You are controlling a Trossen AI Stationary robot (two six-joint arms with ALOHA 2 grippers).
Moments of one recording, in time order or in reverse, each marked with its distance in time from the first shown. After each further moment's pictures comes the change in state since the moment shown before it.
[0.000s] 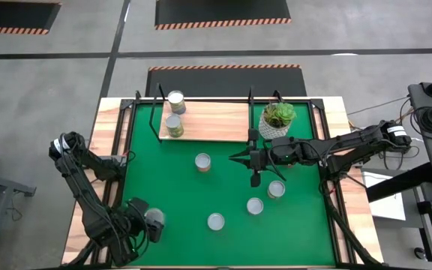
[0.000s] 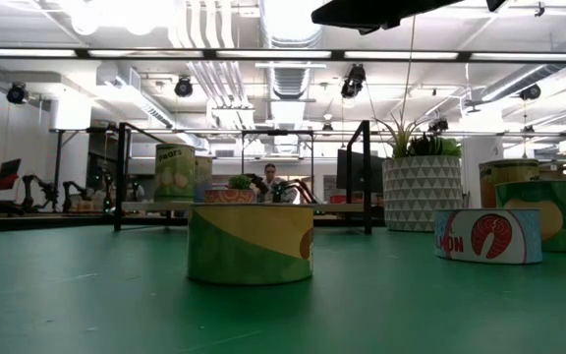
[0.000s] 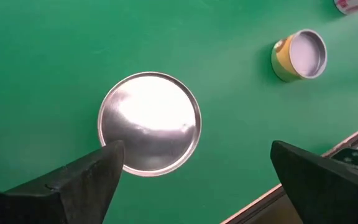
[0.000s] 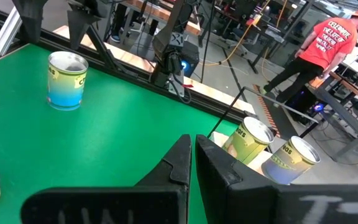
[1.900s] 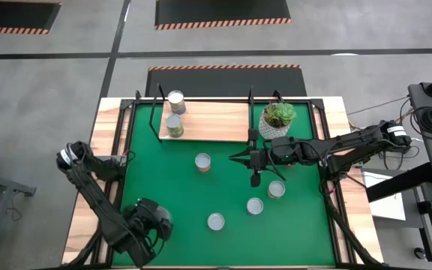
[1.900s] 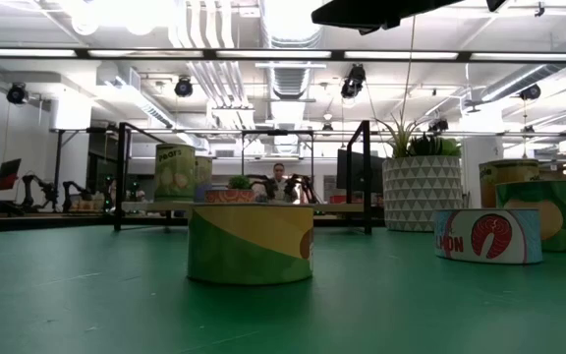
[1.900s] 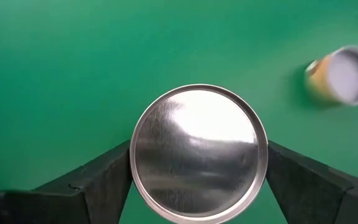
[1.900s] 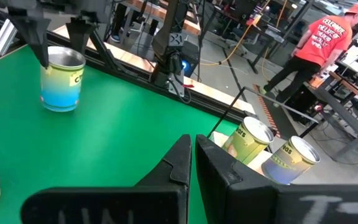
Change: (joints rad) left arm 0.099 0.146 0.094 -0.117 -0.003 0.083; right arm 0.000 0.000 0.000 0.000 0.000 0.000
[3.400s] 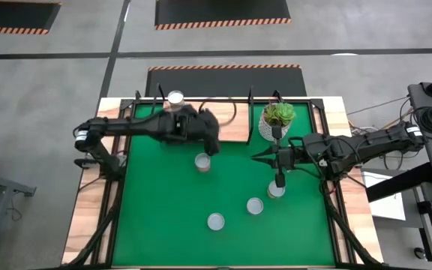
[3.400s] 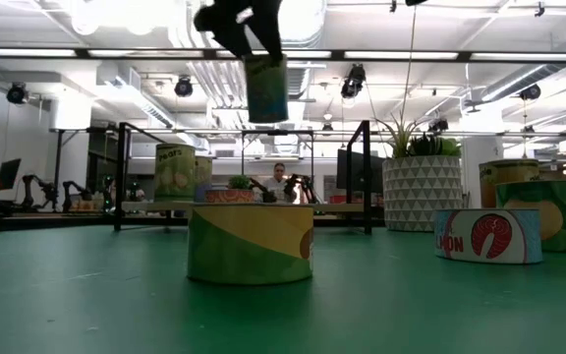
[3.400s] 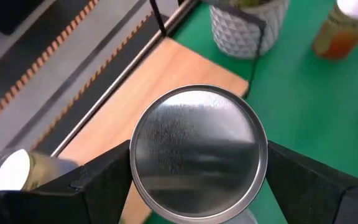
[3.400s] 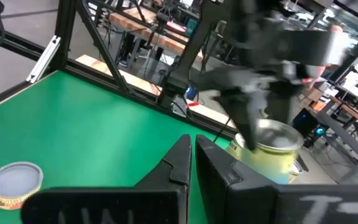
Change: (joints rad) left arm 0.967 -0.002 0.407 0.242 -0.085 1.735; right arm 0.055 -0.315 -0.098 -0.133 -0.008 -0.007
